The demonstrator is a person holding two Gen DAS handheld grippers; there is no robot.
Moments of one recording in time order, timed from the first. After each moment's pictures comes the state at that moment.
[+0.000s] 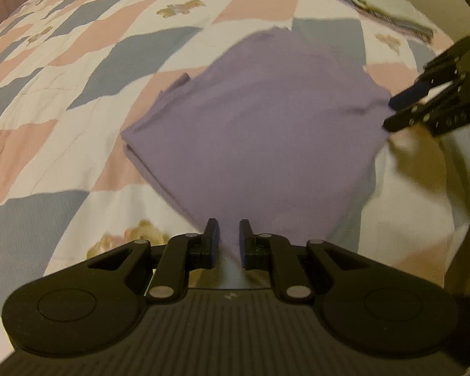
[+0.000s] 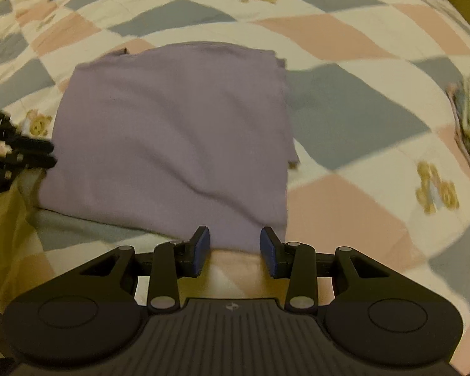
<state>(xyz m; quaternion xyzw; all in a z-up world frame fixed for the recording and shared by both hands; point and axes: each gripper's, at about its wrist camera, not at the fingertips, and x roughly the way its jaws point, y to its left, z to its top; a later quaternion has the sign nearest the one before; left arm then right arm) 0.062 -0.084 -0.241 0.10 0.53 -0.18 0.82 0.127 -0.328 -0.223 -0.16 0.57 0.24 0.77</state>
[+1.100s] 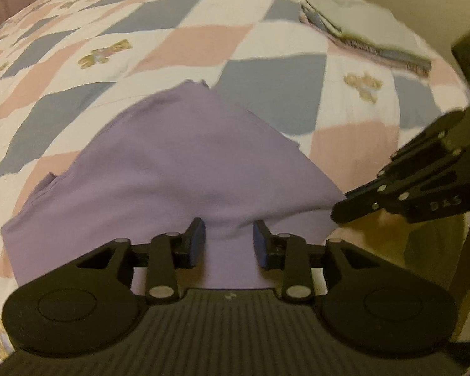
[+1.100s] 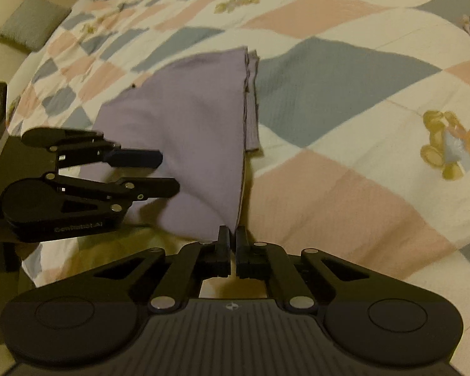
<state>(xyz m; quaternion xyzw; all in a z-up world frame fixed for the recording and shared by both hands) 0.113 -0.227 -0.247 0.08 0.51 -0.17 0.84 0.168 -0.416 -0.247 0.00 0.58 0.36 0.73</state>
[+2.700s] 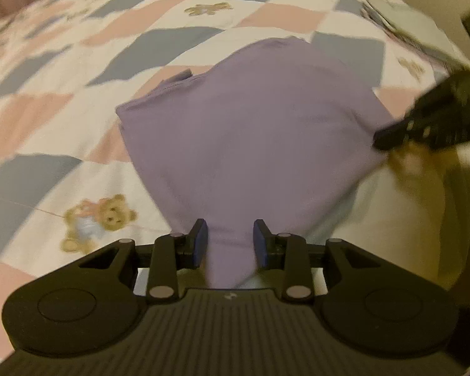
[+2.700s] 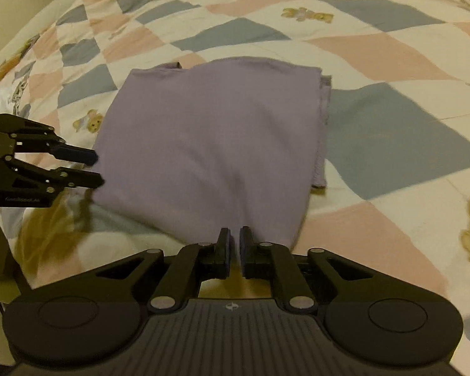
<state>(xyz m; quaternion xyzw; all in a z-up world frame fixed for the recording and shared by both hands) 0.033 -0.123 -0.233 0.07 0.52 -0.09 0.85 0.150 -0.363 -0.236 -0.12 0.53 0.40 0.74</state>
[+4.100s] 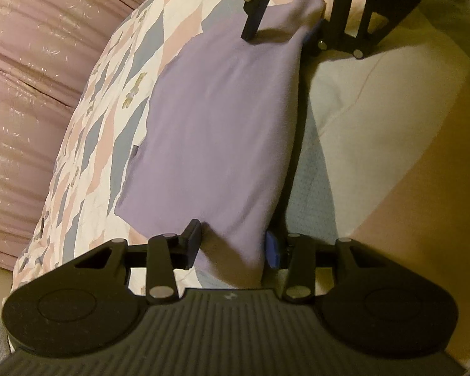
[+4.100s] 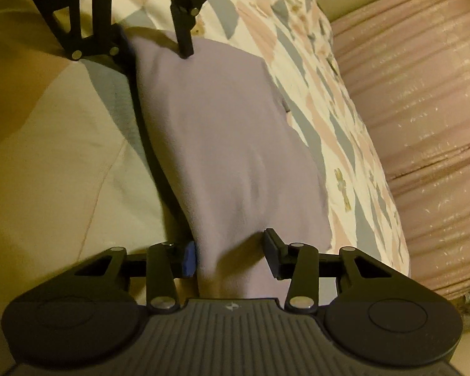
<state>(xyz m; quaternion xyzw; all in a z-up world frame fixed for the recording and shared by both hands) -0.016 -0.190 -0.288 0.46 0.37 -0.13 0.80 0.043 -0.291 -0.303 -0.57 0.13 0.41 0.70</state>
